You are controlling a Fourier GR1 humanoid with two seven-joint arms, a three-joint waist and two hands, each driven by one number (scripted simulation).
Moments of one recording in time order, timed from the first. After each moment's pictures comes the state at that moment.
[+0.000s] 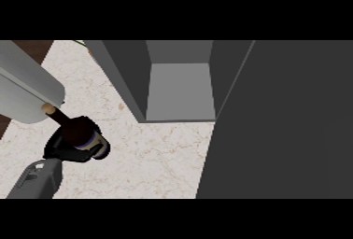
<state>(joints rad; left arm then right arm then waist) -0.39 0.30 0.21 -0.55 0.03 -0.54 -0.58 -0.05 -0.37 0.66 -2.51 0.10 -0.52 0.55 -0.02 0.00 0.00</state>
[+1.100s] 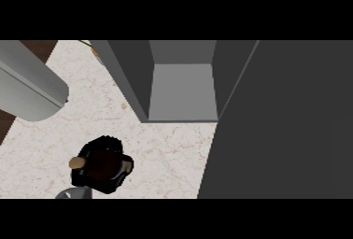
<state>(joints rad) -0.08 0.06 0.10 -1.02 0.08 -0.39 -0.63 0.01 -0.43 0.66 -2.51 0.09 -0.56 0.45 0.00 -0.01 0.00</state>
